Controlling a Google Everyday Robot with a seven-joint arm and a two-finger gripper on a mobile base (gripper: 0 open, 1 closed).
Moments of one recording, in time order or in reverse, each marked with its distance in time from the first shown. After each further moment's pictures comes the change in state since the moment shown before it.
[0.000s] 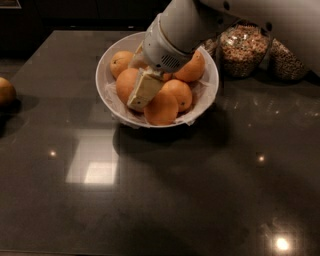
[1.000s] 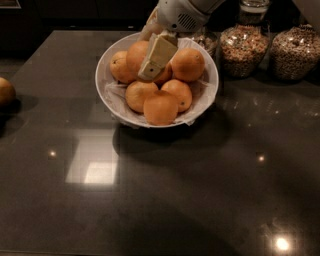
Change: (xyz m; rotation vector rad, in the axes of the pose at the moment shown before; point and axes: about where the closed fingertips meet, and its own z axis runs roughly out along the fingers) arm -0.004 -0.053 -0.041 -0.001 -0.053 0.014
